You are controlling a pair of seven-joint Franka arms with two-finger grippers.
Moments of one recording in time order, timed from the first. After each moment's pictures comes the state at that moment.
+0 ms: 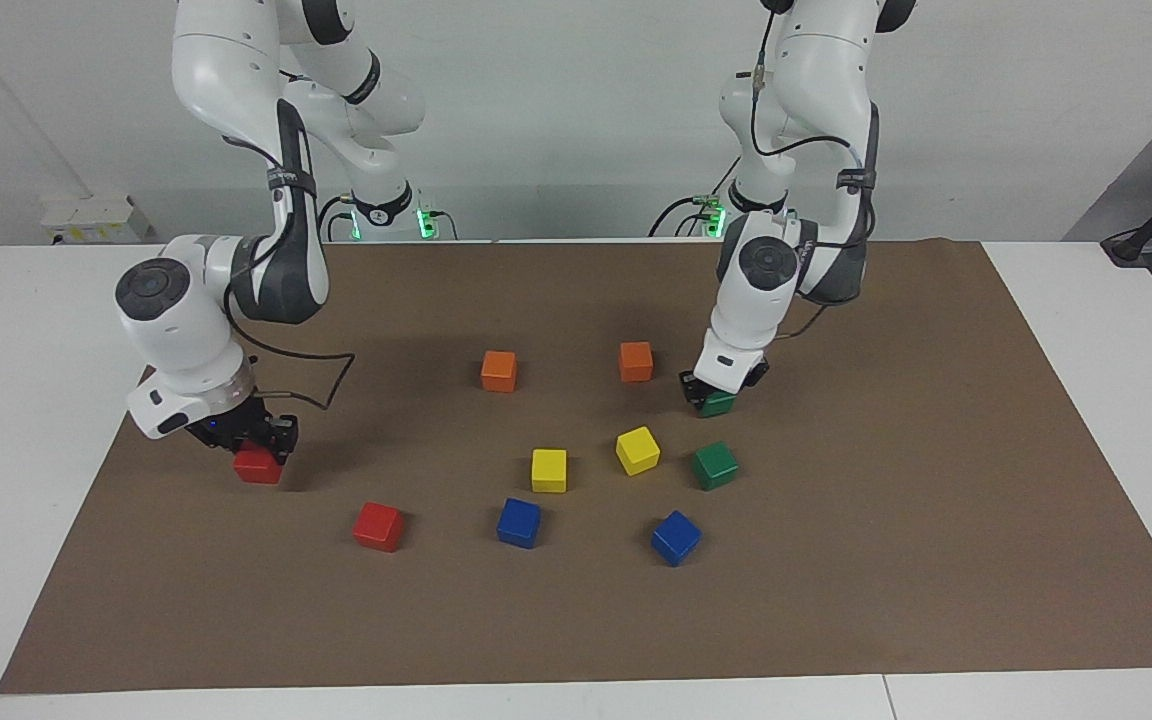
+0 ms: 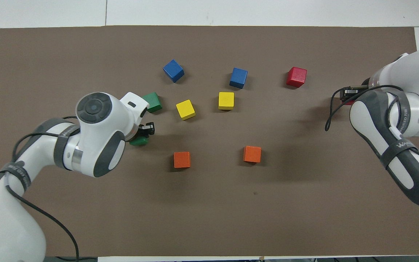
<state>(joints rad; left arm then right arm) -0.26 0.21 -0.09 -2.07 0.02 2.22 -0.47 -0.04 0.34 -0.04 -1.87 -0.06 2.27 0.03</state>
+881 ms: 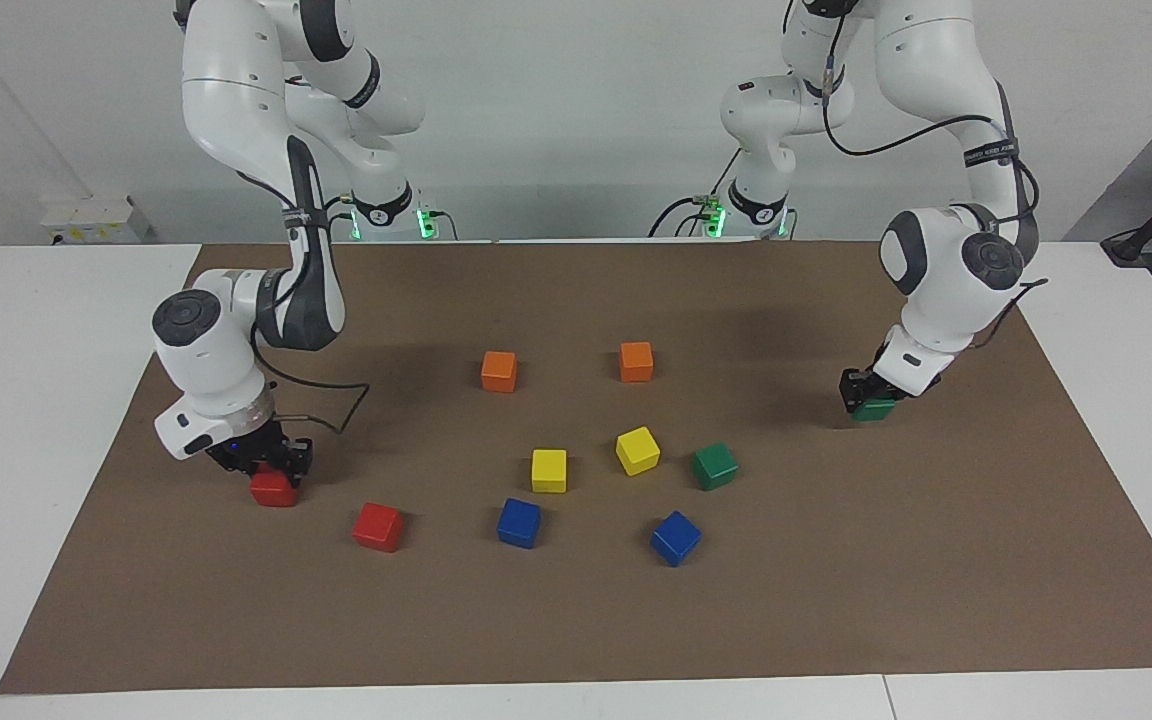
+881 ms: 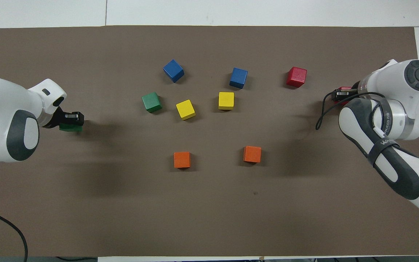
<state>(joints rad) 0.08 0.25 -0.08 -2.05 0.02 2.29 0.01 -0.04 0.40 -0.04 -1.90 -0.06 2.41 0.03</state>
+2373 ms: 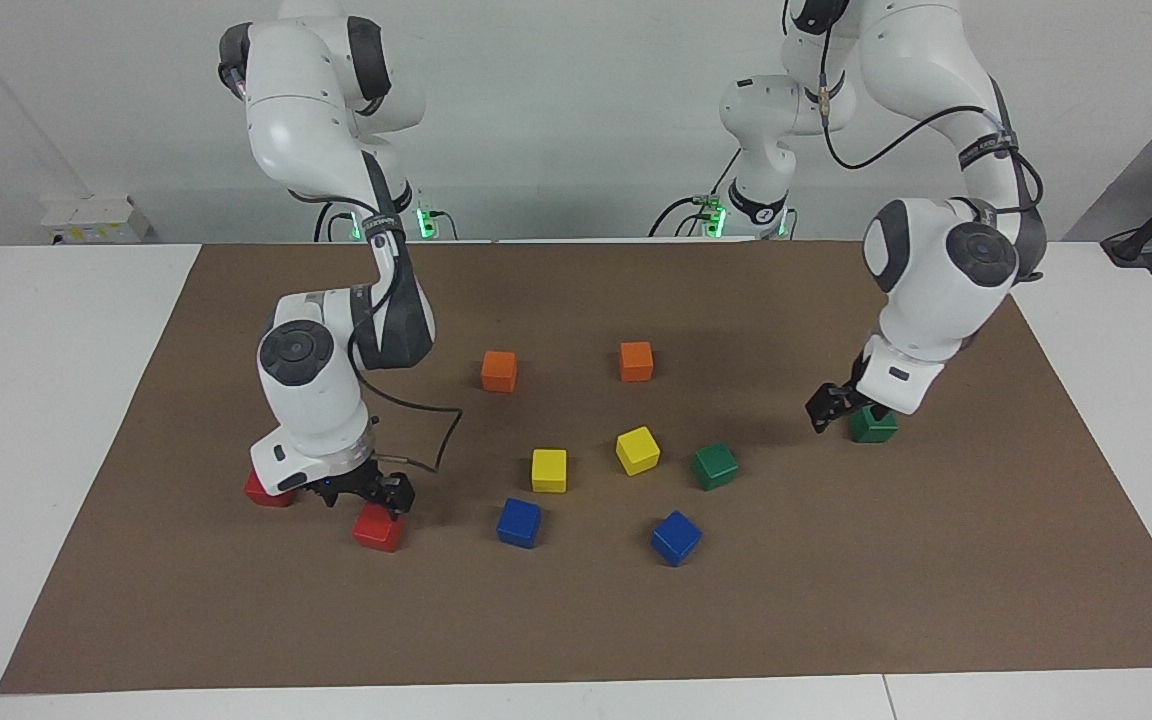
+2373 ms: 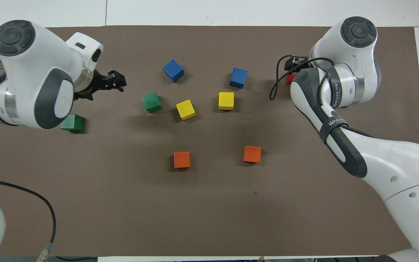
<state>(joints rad) -0.22 0.37 -0.11 -1.60 0.02 2.00 -0.61 0.16 0.62 -0.04 -1.42 -0.06 2.15 0.46</state>
